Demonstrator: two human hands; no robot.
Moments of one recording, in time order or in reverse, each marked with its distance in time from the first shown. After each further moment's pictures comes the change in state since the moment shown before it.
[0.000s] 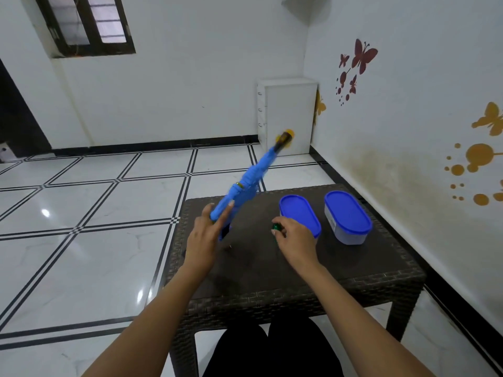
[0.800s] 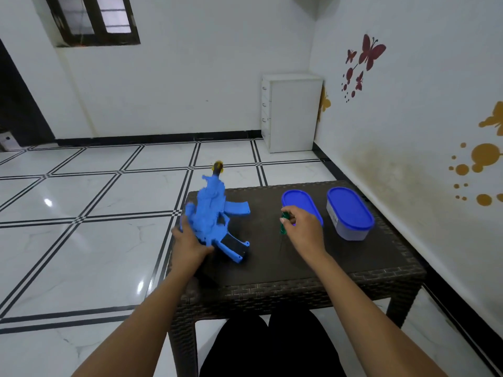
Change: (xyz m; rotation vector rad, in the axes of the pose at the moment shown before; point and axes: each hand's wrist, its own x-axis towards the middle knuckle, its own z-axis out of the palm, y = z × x) left_hand -0.027 -0.024 -0.004 -0.311 -0.243 -0.790; right_hand 0.004 0.001 -0.014 0.057 0.015 0.074
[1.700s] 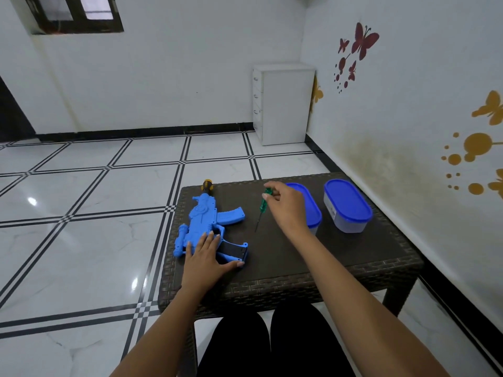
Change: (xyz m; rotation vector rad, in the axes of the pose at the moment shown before) left_hand -0.019 -0.016 0.037 0.504 -0.227 0.253; right_hand 0.022 -0.041 0.008 0.164 0.054 0.002
